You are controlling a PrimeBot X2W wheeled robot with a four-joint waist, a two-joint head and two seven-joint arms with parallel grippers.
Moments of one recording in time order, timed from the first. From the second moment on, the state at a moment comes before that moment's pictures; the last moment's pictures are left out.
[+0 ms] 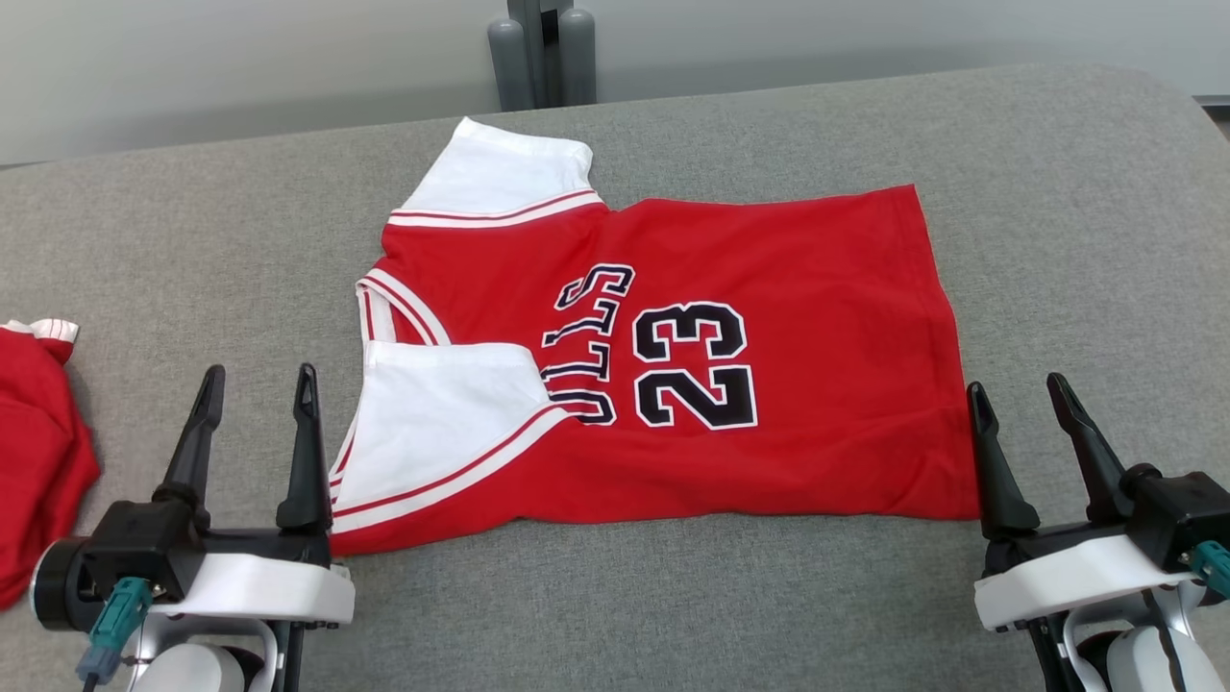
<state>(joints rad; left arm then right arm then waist) -0.10 0.33 -0.26 -0.02 -0.42 0.25 -0.25 -0.11 -0.06 0.01 0.11 0.16 0.13 -0.18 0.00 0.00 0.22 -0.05</state>
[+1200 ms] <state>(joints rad) -0.09 0.30 -0.34 0.18 -0.57 0.18 0.01 -0.19 -0.05 0.00 0.45 0.23 0.13 -0.15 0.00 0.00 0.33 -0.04</state>
